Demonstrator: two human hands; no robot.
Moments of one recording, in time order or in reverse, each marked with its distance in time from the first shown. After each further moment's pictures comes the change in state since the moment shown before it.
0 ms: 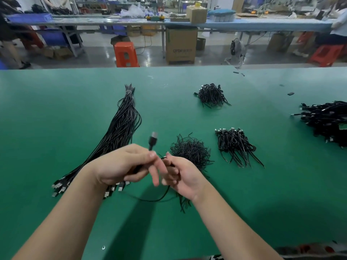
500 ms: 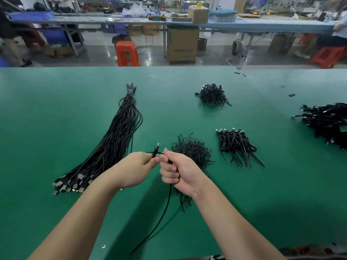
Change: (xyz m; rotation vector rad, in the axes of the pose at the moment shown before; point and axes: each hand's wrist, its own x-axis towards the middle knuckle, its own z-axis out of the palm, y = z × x) left_hand 0.018 -0.030 0.009 0.809 0.456 -0.225; right_hand -0.001 -0.011 0.014 -0.110 0.009 -0.003
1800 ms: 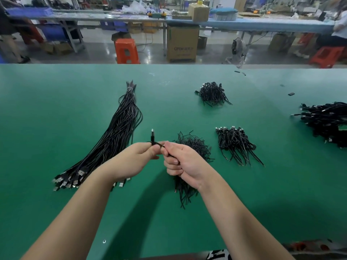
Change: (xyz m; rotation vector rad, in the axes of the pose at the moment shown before) left_hand 0.002 -0.004 -0.007 -0.447 -0.076 0.078; right_hand -0.011 -0.021 0.012 -0.261 0.036 -0.091
